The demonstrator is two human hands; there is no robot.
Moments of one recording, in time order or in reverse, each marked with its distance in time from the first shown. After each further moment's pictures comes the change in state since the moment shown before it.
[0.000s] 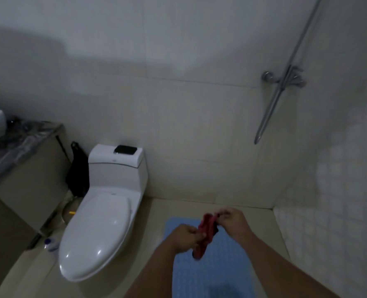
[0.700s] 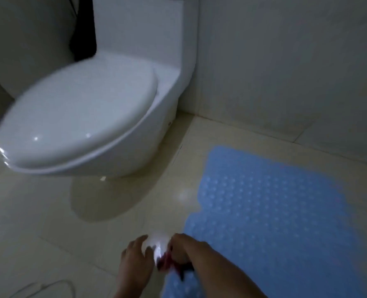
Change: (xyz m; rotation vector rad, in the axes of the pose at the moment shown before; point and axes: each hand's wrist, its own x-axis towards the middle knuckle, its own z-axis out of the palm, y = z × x) left_hand 0.319 -0.723 0.154 -0.056 0.774 -0.421; right_hand 0.128 0.585 0.511 -0.959 -1.107 0.011
